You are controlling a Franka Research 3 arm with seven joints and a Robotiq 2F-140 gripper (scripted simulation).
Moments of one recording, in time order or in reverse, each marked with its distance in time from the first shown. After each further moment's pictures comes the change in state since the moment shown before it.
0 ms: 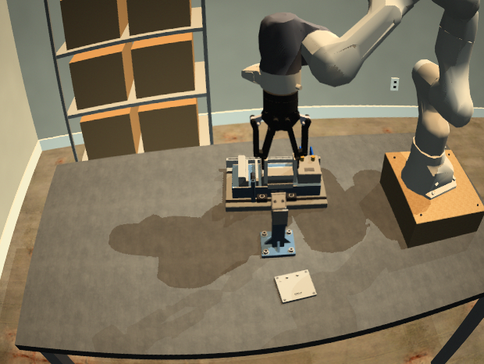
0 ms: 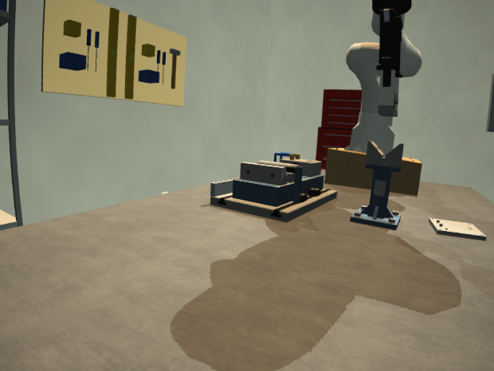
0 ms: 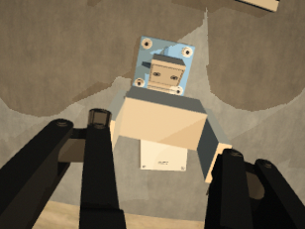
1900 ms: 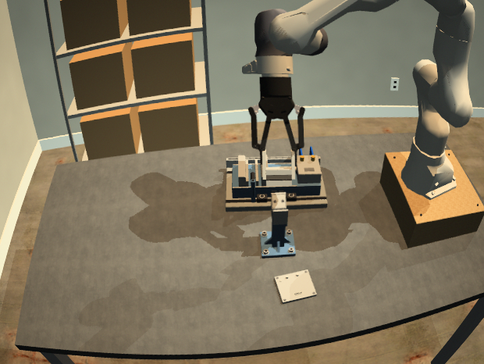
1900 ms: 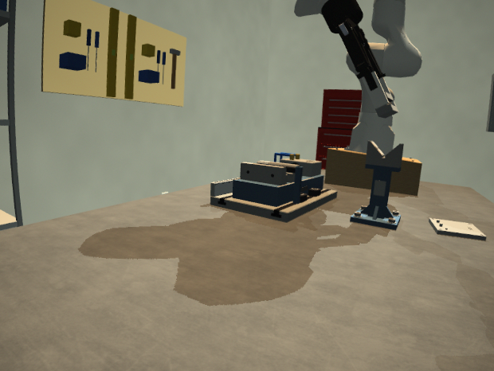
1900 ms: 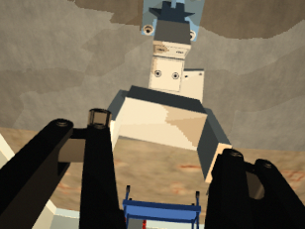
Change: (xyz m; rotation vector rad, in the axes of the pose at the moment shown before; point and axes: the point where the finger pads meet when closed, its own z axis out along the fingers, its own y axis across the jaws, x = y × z) arm 0.018 -0.002 0.003 -0.016 -0.448 0.080
